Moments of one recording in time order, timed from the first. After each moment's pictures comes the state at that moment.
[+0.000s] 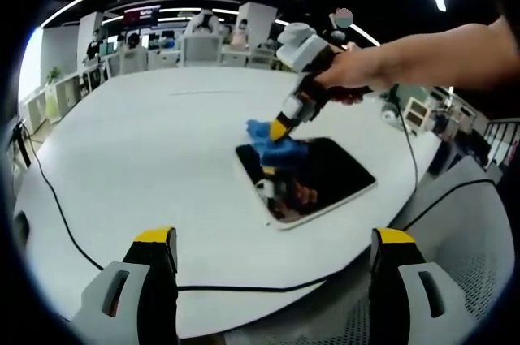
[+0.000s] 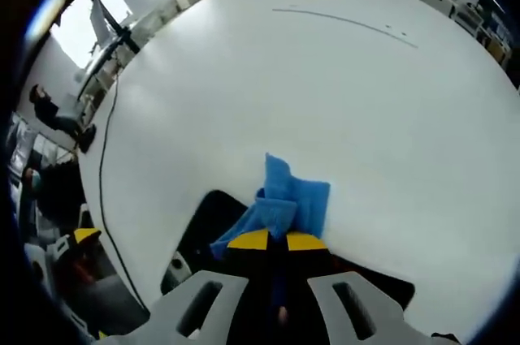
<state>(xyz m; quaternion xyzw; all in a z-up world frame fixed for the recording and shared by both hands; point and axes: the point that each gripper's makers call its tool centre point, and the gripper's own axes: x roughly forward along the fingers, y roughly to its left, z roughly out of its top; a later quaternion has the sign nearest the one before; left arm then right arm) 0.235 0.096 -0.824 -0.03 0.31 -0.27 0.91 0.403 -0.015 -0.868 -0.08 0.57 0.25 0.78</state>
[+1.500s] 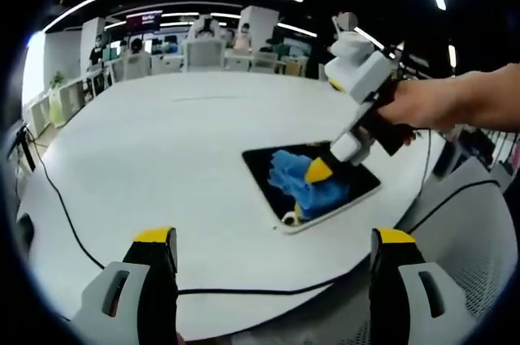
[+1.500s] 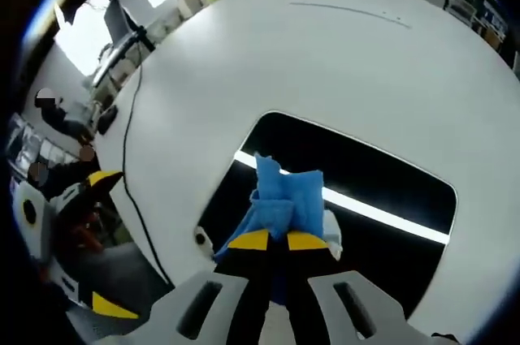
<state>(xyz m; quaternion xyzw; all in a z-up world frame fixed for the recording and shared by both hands) 0.242 0.104 -0.820 -0.02 0.29 -0.24 0.93 0.304 -0.011 -0.871 -0.05 0.56 0.26 0.79</state>
